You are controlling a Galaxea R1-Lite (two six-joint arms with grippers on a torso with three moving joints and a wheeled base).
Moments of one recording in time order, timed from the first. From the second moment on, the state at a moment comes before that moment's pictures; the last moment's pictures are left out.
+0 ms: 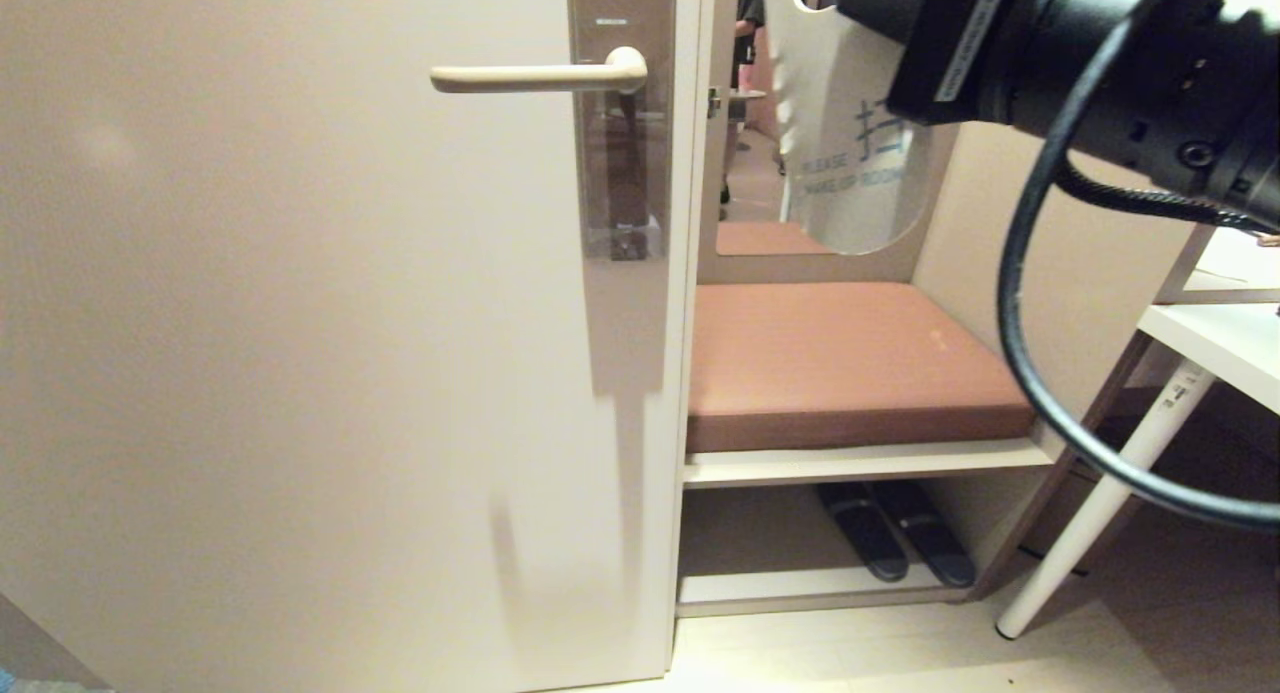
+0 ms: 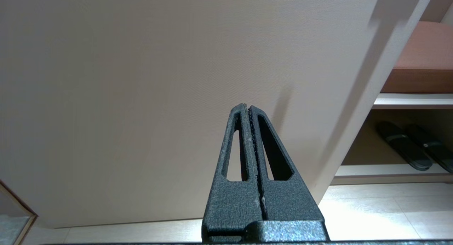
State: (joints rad) left arm -0.01 0.00 0.00 -0.01 0.02 -0.06; right arm 0.82 1.50 -1.36 -0.33 -0.35 -0.05
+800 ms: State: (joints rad) left arm -0.01 0.00 0.00 -0.01 0.02 -0.06; right arm 0.23 1.00 -0.81 -0.18 -0.34 -0.14
